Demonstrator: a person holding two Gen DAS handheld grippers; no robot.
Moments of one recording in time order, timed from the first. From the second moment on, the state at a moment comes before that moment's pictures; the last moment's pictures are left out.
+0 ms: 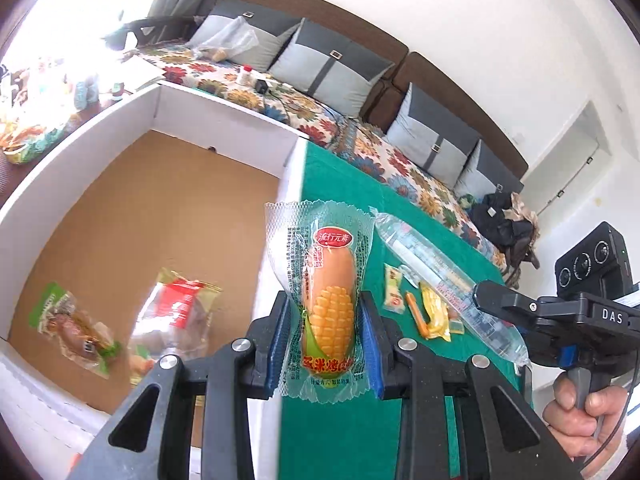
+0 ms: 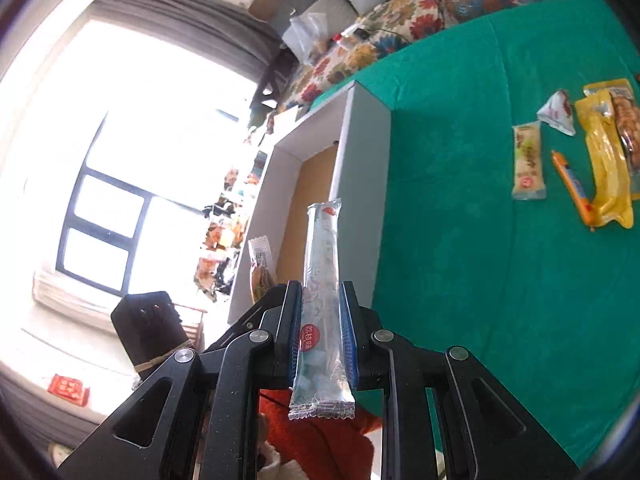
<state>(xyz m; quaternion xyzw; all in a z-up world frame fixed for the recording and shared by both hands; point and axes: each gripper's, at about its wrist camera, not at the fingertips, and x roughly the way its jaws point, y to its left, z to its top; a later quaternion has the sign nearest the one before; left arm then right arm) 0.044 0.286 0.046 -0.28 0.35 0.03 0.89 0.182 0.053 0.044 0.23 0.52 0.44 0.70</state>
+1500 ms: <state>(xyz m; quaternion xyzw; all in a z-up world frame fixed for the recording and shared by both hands) 0.162 0.065 -0.120 -0.04 0.45 0.05 0.89 0.188 -0.300 -0.097 0.05 0.43 -0.04 0.90</state>
